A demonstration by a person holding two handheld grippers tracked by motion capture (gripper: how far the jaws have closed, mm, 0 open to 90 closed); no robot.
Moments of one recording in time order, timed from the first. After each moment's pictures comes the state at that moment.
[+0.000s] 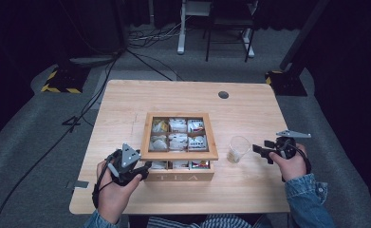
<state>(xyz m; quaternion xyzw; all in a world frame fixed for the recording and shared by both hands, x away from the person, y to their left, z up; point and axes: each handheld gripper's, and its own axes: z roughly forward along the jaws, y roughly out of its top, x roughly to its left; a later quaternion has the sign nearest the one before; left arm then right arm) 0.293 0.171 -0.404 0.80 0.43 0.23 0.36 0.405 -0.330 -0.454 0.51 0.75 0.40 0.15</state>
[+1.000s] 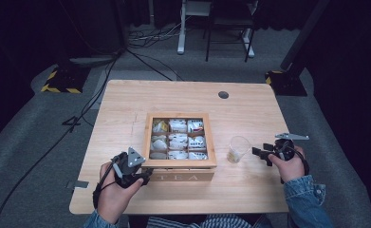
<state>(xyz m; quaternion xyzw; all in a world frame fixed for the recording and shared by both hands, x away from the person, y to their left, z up) 0.298 0.168 -0.417 0.84 0.42 0.18 0.31 0.406 -0.334 -0.470 0.52 0.75 0.39 0.13</state>
